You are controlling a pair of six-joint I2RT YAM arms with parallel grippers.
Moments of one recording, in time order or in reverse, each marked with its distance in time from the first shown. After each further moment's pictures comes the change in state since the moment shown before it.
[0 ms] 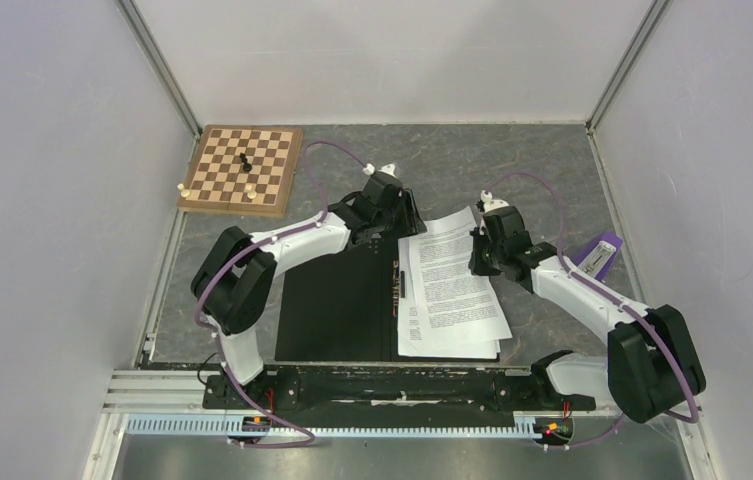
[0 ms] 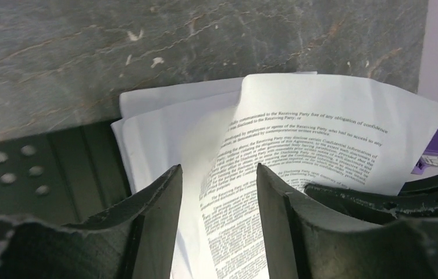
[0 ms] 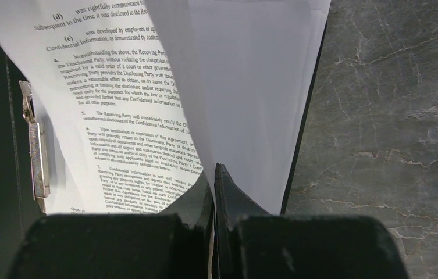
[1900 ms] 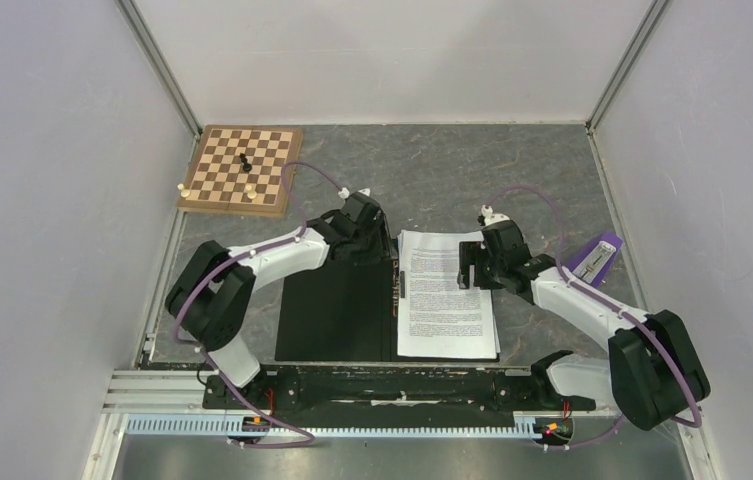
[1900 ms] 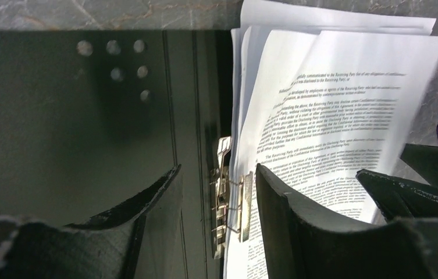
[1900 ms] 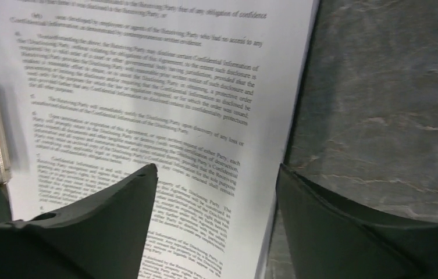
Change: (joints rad) left arm 0.040 -0.180 -0.241 -0.137 -0.026 0.000; right arm 0.022 -0.031 -0.100 0.021 -0.007 0.039
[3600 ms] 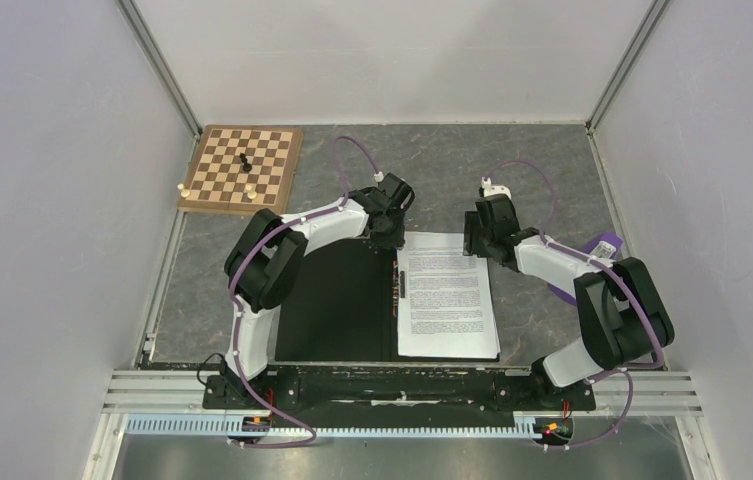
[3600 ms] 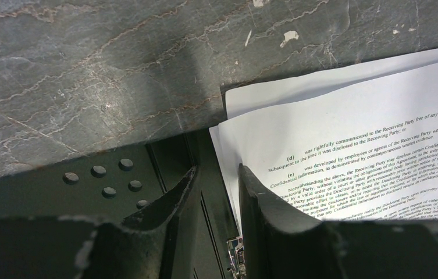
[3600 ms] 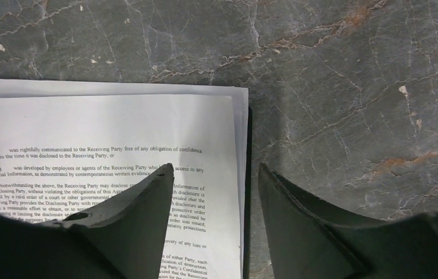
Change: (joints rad) left arm -0.006 0.395 0.442 -0.229 -0.061 0.240; right arm -0.073 0.283 0.177 0.163 0.198 -0.072
